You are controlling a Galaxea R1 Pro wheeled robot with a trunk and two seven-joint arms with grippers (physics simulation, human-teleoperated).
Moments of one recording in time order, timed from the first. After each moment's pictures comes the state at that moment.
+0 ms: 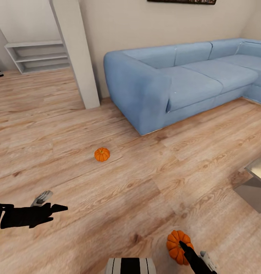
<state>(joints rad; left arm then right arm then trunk) -0.31 0.75 -0.20 -1.46 1.64 1.00 0.23 -0.42 -0.14 0.16 -0.17 -1.16 -0.04 0.39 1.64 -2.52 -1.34</state>
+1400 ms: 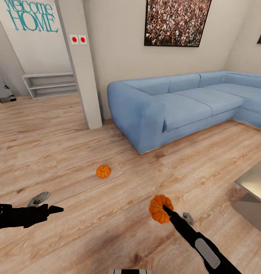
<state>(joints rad) -0.31 0.75 -0.19 -1.45 1.53 0.99 0.25 -0.42 -0.15 0.20 -0.63 -1.12 0.14 0.44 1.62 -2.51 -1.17</state>
